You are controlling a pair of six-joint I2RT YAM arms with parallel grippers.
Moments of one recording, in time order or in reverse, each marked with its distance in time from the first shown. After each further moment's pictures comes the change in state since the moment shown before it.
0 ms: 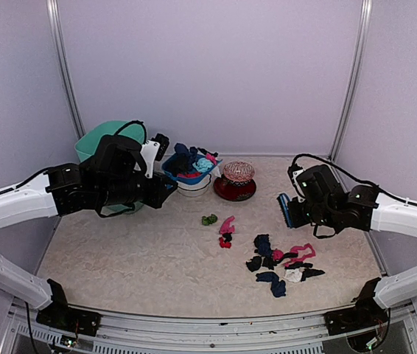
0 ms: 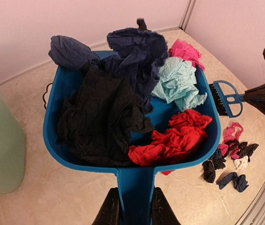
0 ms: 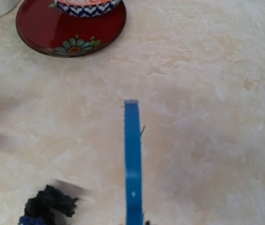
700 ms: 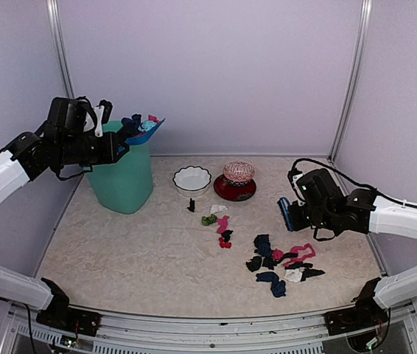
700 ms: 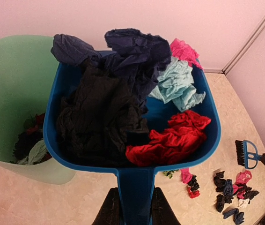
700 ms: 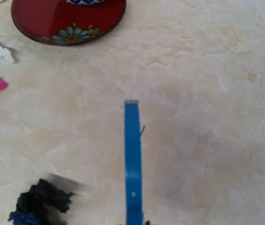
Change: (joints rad) left arm 0.414 -0.079 0.206 -0.258 0.166 -0.042; right arm -0.019 0.004 -0.042 0.035 -0.022 -0.014
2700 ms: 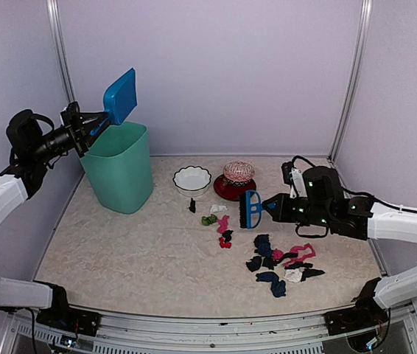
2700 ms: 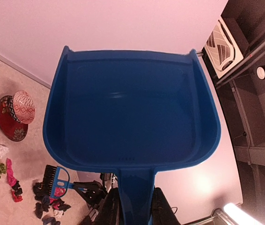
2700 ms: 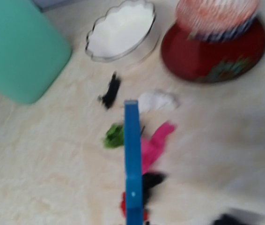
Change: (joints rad) left arm 0.489 -0.086 -0.352 0.986 0.972 -1.120; right arm 0.001 -0.028 -0.082 0.375 -0.384 0.315
